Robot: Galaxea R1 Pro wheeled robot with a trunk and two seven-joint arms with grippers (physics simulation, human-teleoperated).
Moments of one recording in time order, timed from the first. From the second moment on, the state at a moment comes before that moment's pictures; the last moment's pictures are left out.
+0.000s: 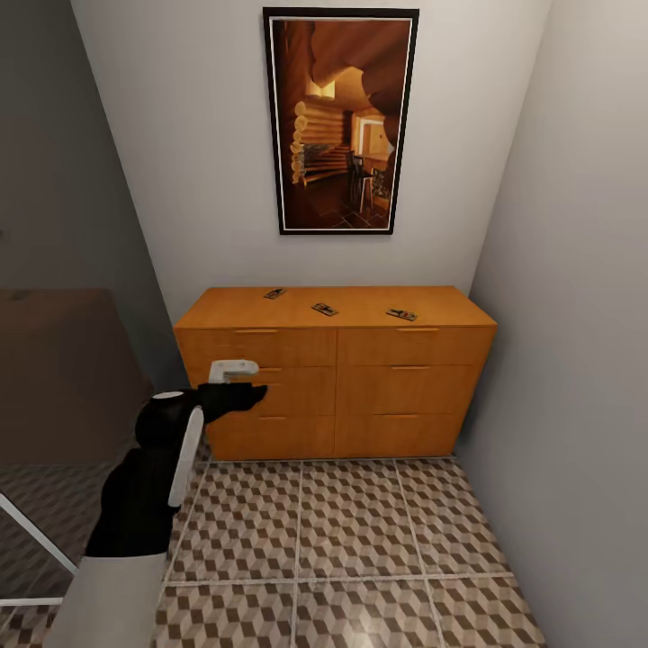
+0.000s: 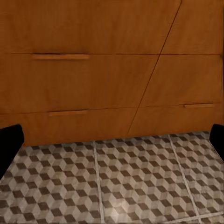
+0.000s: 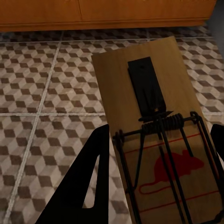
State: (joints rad) left arm -0.65 -0.09 0.00 -1.54 -0.01 0.98 -0.10; right arm -0.12 -0.03 0.07 -0.03 -0.15 -1.04 0.16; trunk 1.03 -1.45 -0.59
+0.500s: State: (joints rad) left arm -1.00 -0.09 0.00 -1.13 -0.03 1.00 -0.05; right arm -0.12 -0.03 0.07 -0.03 -0.15 -1.04 0.16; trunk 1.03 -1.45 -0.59
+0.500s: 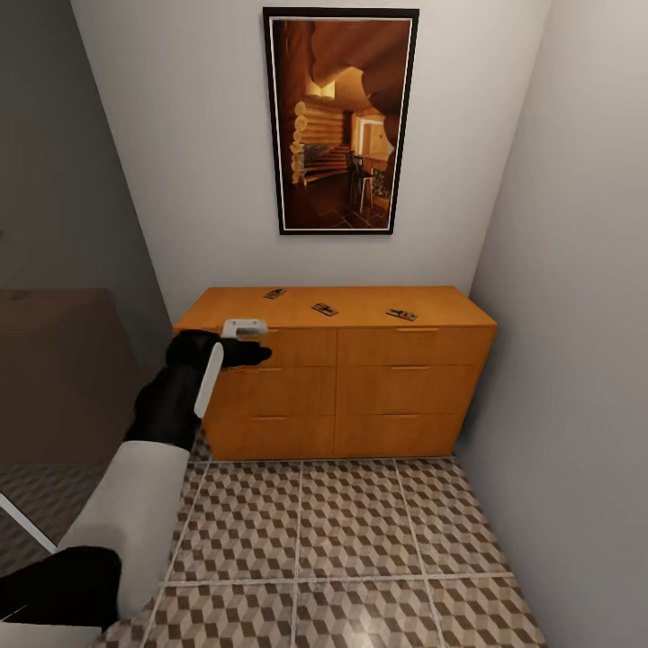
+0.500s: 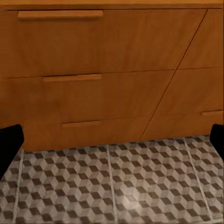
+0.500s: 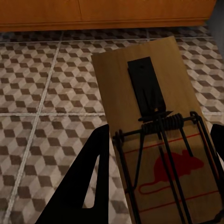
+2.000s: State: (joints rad) left arm -1.22 -0.08 0.00 -0.59 -0.03 0.89 0.11; right arm -0.12 -0.03 0.07 -0.03 -0.15 -1.04 0.16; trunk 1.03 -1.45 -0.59
